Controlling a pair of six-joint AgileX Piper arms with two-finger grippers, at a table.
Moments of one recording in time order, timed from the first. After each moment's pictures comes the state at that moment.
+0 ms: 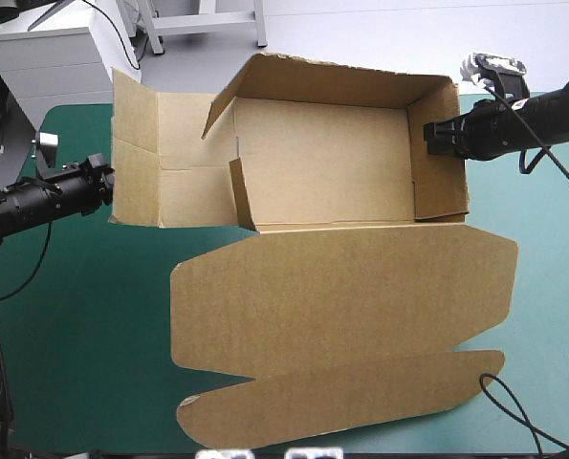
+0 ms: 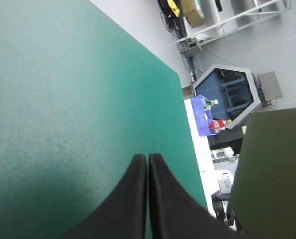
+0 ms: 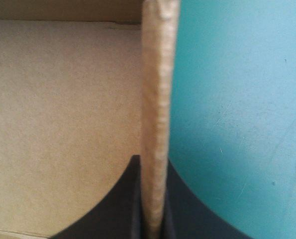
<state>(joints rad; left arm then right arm) 0.39 1.56 -1.14 -1.42 1.19 0.73 -0.04 1.59 -1.78 0.57 1.25 -0.26</state>
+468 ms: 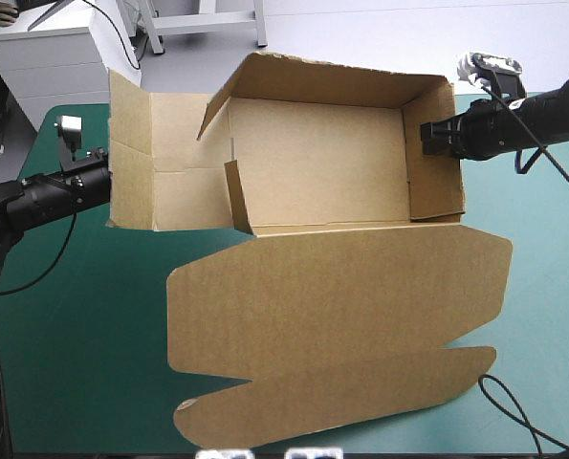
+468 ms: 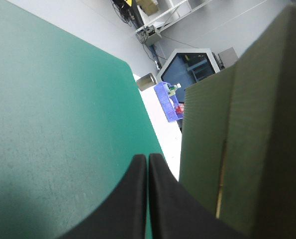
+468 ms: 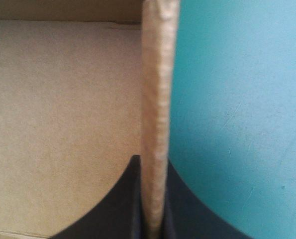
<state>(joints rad) 0.25 1.44 -1.14 -1.52 1.19 0.74 -0.03 1.59 -1.78 0.58 1.25 -0.26</state>
